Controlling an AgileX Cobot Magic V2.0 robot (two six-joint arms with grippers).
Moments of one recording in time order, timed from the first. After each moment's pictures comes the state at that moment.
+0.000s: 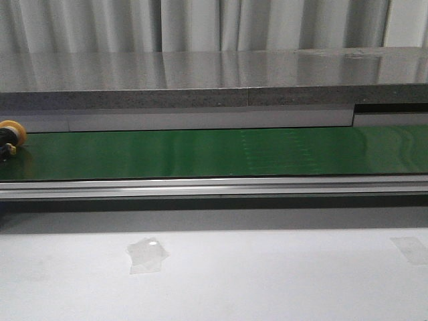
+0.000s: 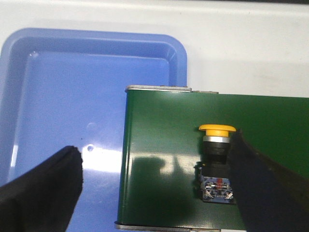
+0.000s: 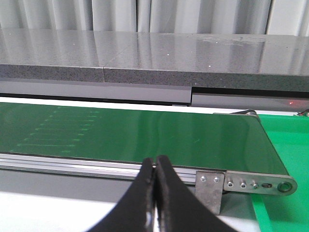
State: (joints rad) left arm 0.14 1.48 -1.34 -0.07 0.86 0.07; right arm 0.09 -0.01 0.03 0.09 0.08 -0.10
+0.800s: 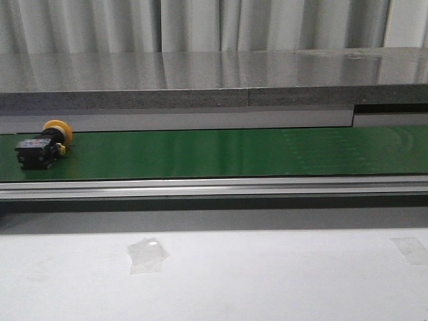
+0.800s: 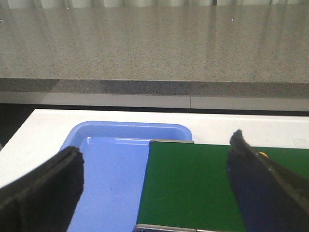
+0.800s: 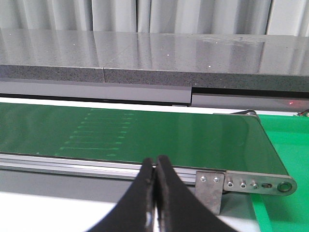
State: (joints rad) left arm 0.14 0.61 -0.53 -0.07 0.25 0.08; right arm 0.09 -0.01 0.03 0.09 0.08 -0.10
